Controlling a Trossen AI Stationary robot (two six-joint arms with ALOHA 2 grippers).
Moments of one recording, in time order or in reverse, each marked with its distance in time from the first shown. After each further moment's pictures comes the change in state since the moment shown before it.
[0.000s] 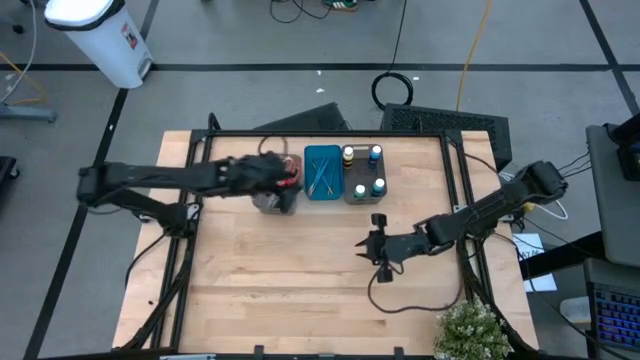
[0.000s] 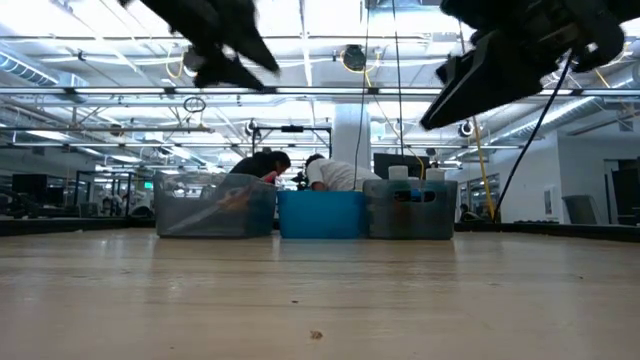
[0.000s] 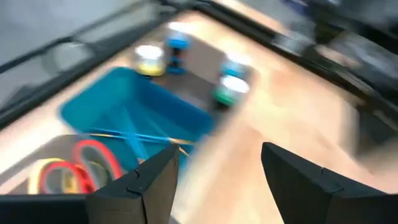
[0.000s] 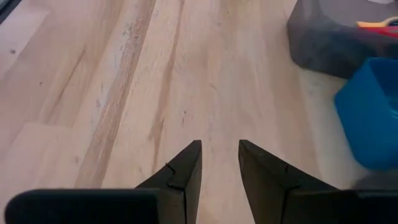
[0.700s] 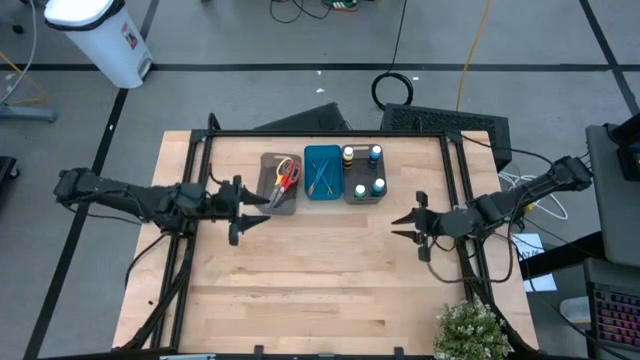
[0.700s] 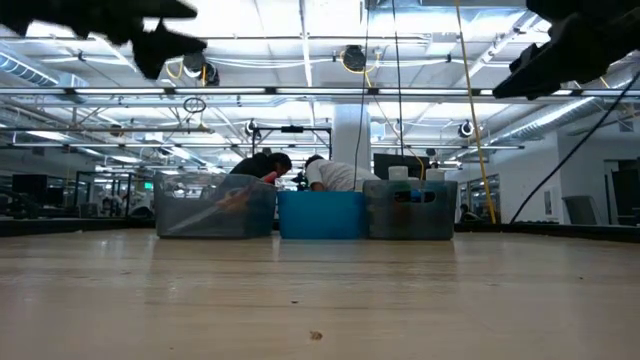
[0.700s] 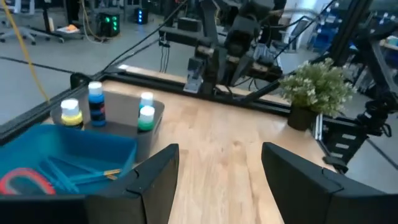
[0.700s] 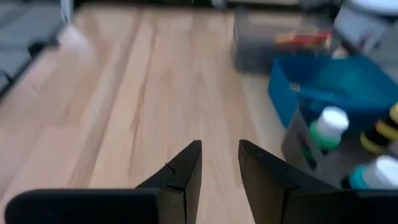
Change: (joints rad) left arm -0.261 -0.551 -0.493 0.366 0.035 0.209; right arm 0.017 -0.684 -0.271 -0.236 0.081 0.073
